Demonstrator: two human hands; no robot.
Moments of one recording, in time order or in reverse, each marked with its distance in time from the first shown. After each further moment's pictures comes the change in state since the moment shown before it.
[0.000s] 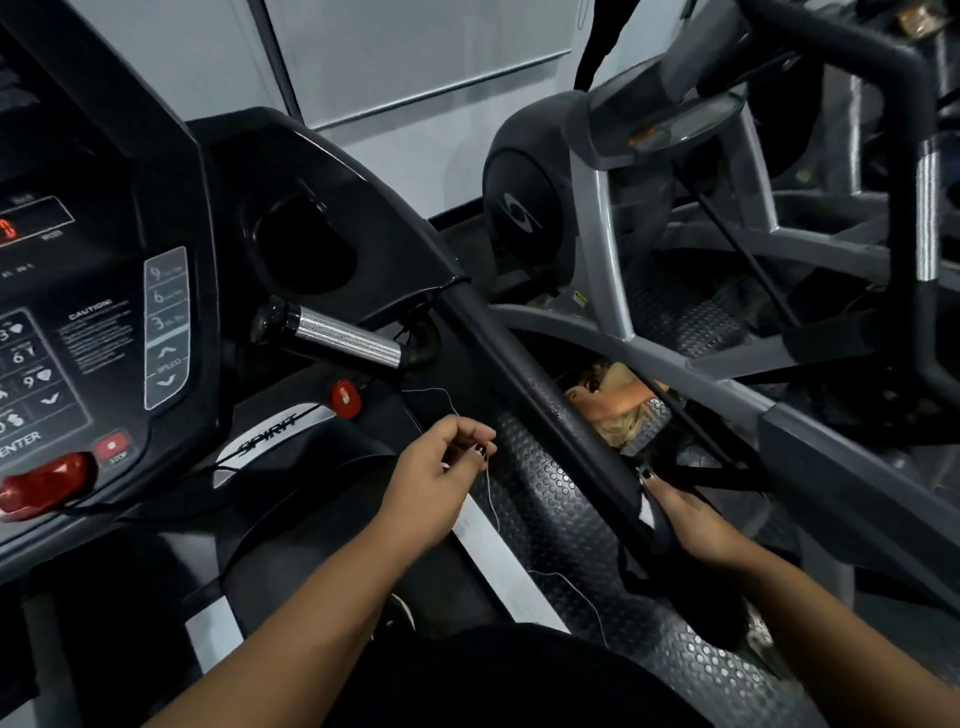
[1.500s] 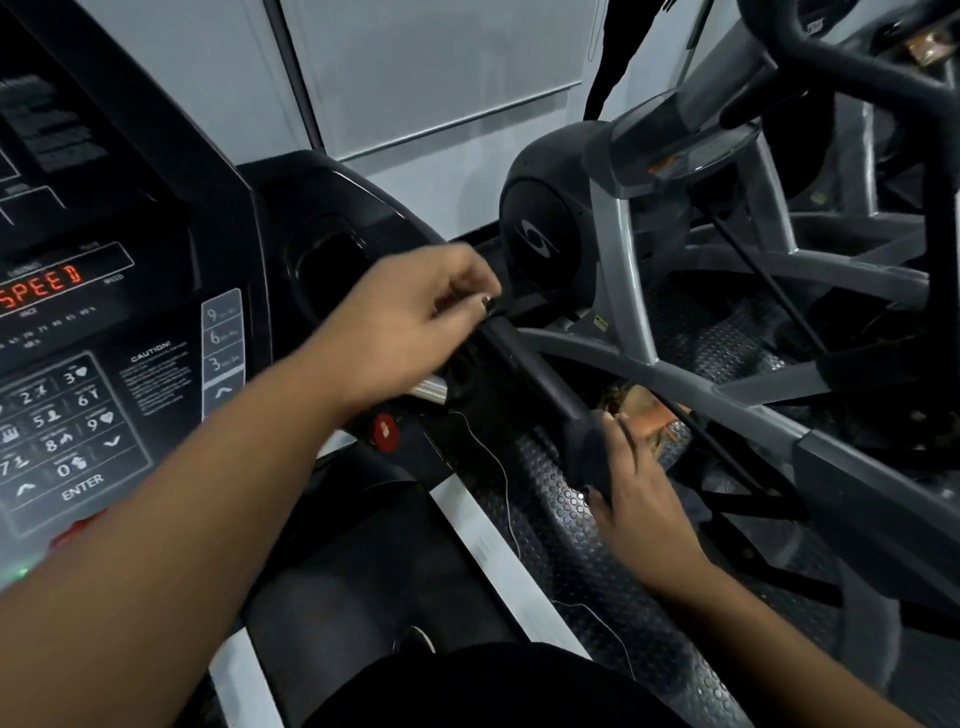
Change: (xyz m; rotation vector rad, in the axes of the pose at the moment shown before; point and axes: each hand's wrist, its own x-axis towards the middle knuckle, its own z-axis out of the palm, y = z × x) left_hand 0.069 0.148 -0.109 0.519 -0.073 0.498; right_hand 0.011 -0.069 0.074 -0.610 0.415 -0.623
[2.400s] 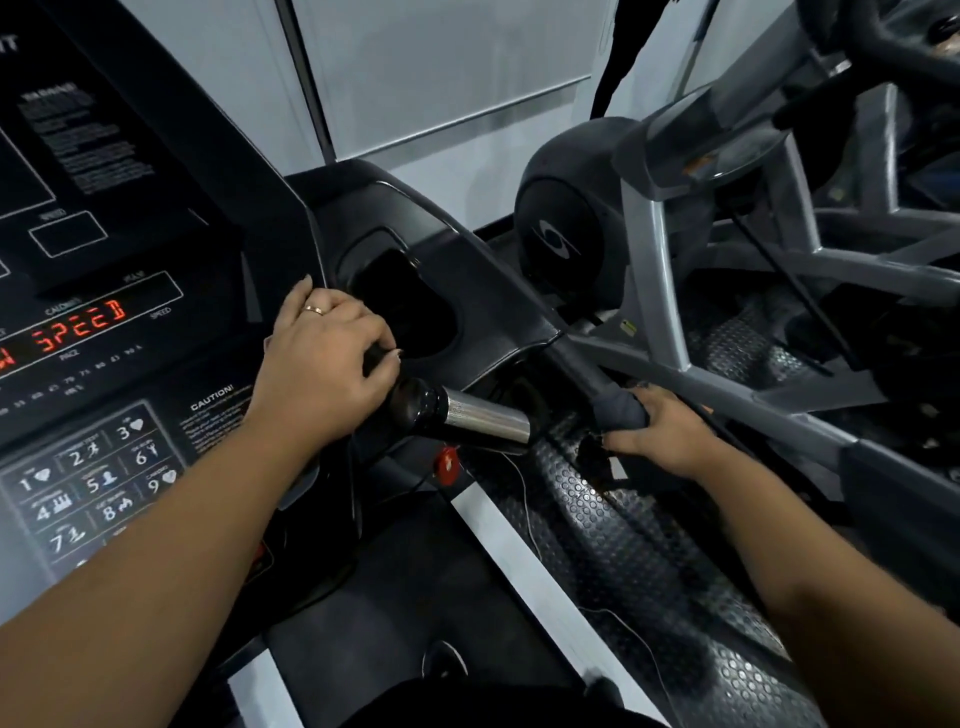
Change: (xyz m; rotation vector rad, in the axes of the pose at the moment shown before) left_hand -0.018 -0.162 -0.057 0.712 0.076 -0.040; right_hand 0.127 -0.028 -0.013 0.309 -0.283 0.345
